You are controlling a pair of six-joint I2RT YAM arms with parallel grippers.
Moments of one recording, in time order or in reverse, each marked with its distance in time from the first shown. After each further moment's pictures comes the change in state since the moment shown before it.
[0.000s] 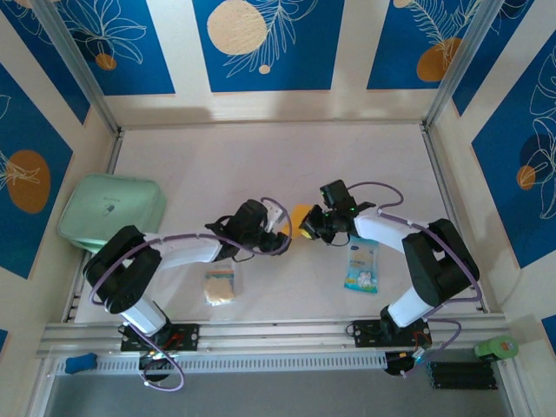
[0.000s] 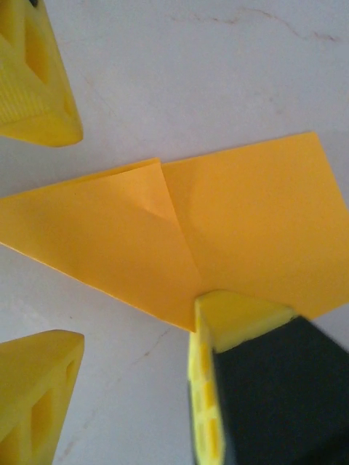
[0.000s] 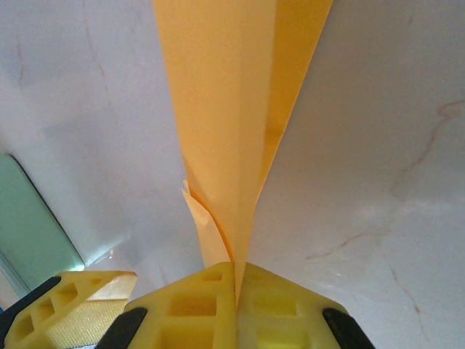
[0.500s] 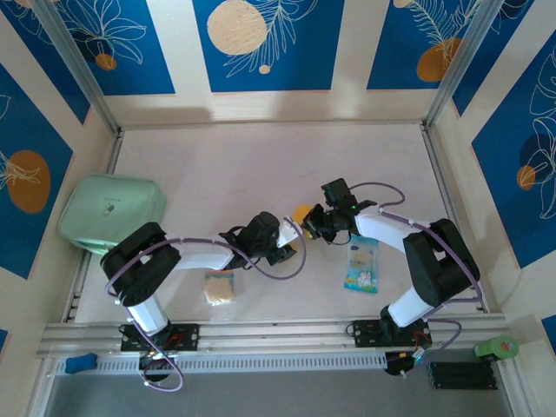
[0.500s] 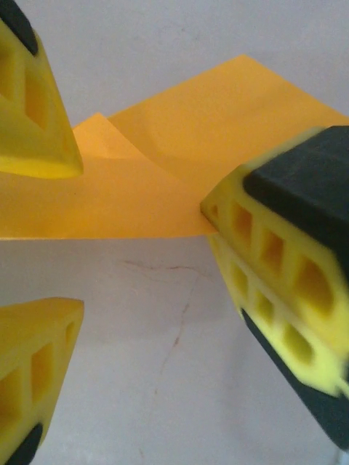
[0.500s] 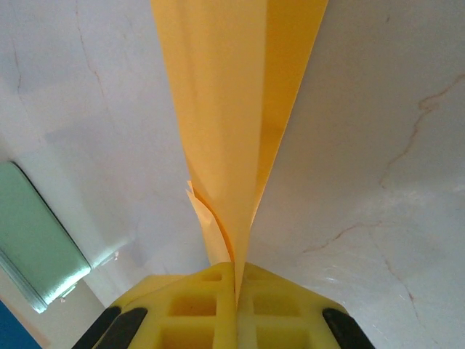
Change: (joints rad) left arm -0.092 0.112 -0.012 0.150 -0.082 0.385; right arm -0.014 0.000 0.013 -0.030 -0.013 0.019
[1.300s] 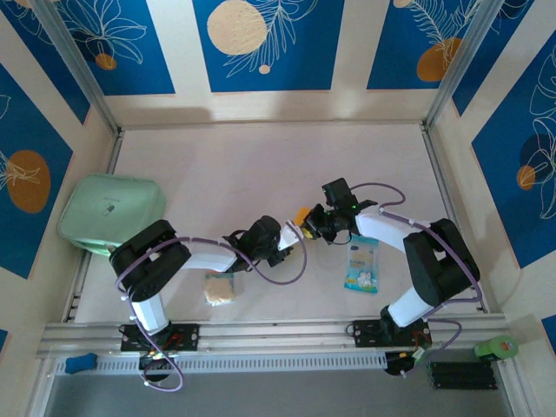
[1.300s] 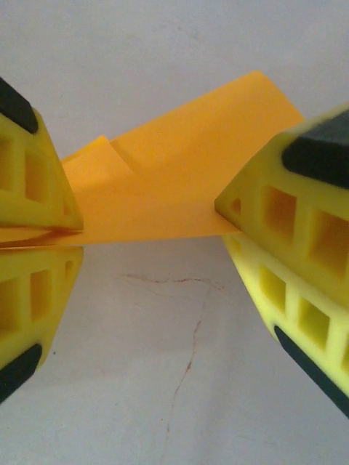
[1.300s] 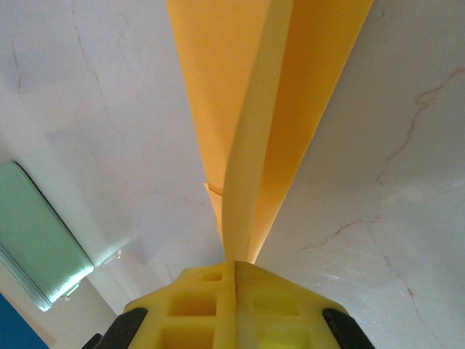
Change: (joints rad) left arm -0.008 0.046 -0.023 0.086 -0.040 0.045; right arm -0.005 0.000 0.000 -0.003 -0.011 0.008
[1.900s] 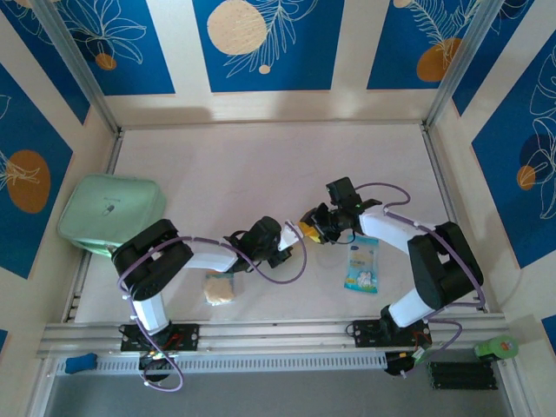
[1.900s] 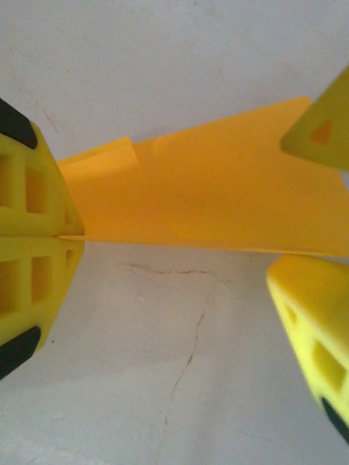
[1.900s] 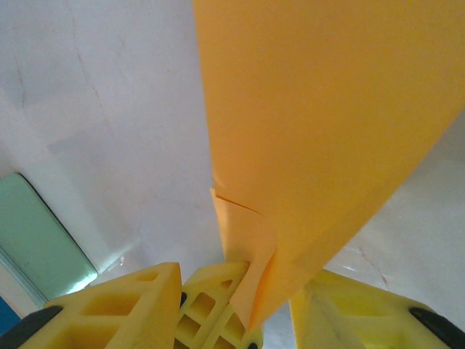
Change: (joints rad) left arm 0.000 0.016 0.000 0.002 0.022 -0.069; right arm -0.031 -0.036 0.000 -0.049 0.010 -0.002
